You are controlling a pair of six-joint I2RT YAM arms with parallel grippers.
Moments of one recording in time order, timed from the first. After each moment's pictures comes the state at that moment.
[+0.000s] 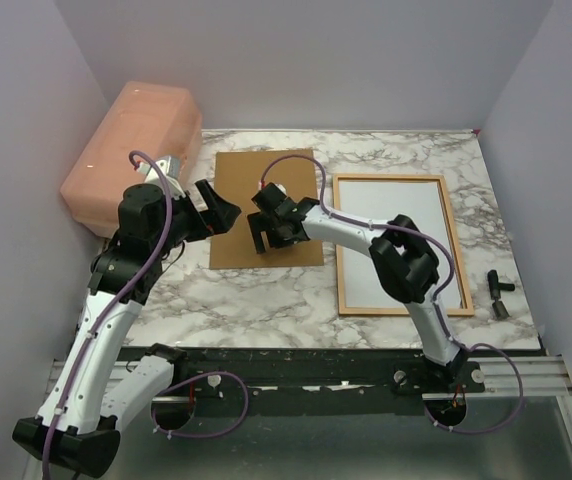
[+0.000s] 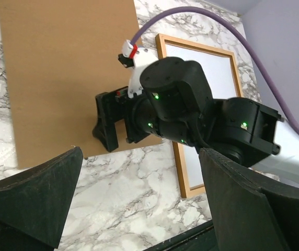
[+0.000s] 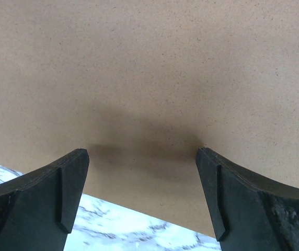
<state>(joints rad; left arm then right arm) -0.27 0.85 1.05 -0.55 0.20 -0.56 0.84 2.24 1.75 -0.55 0.13 0.46</state>
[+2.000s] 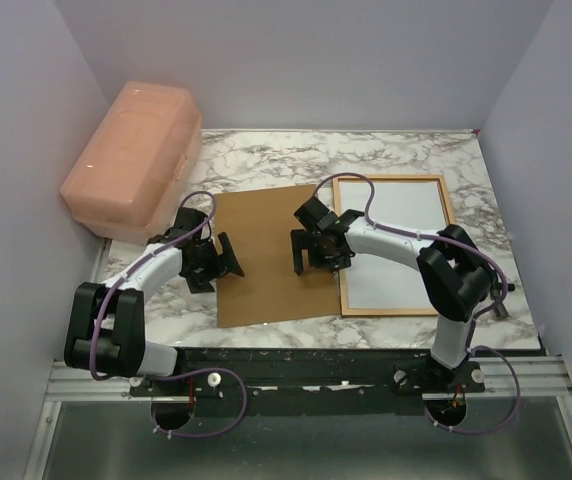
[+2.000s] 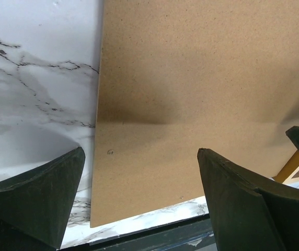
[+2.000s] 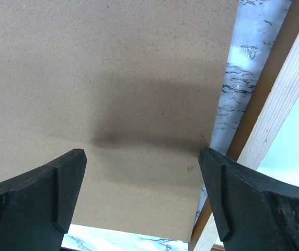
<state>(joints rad) -0.18 1.38 0.71 -0.51 0.27 -0.61 0.76 1.87 1.26 -0.60 0.10 0.61</state>
